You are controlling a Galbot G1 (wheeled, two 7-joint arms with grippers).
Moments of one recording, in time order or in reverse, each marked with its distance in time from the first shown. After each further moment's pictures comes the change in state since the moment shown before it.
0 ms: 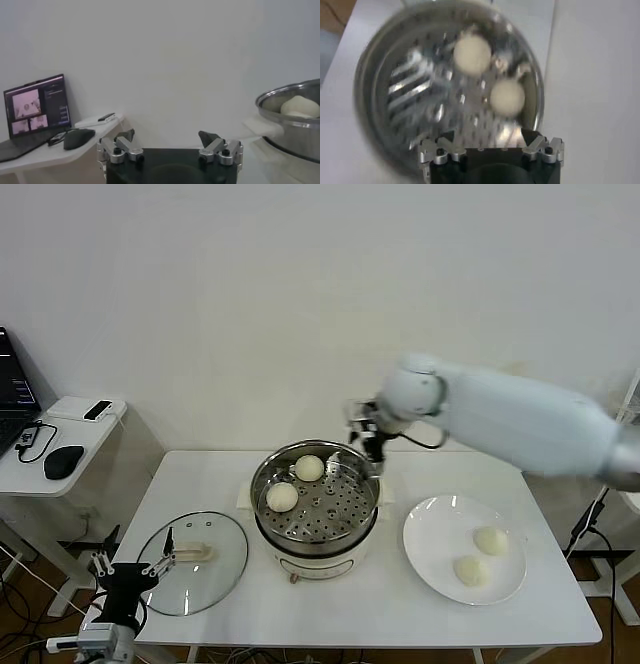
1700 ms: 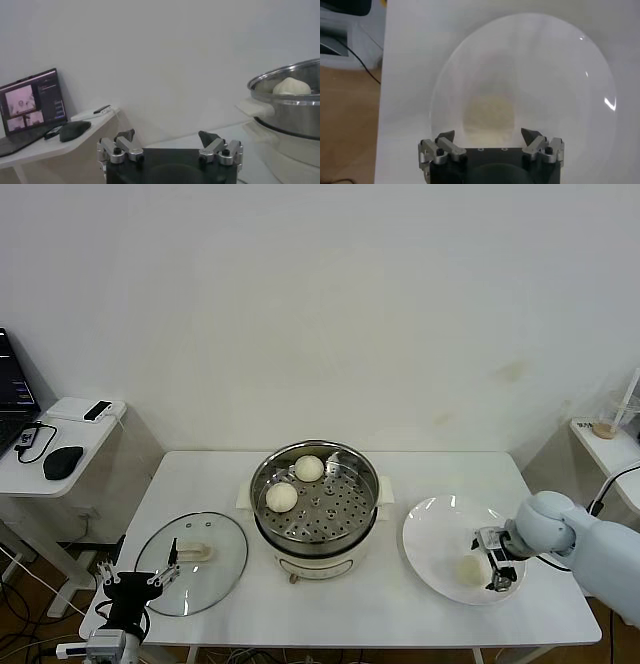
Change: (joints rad) left arm 0.022 -0.010 0.011 0.018 0.044 0.004 0.002; right arm -0.876 -0.336 0.586 0.056 -0.443 0.145 -0.018
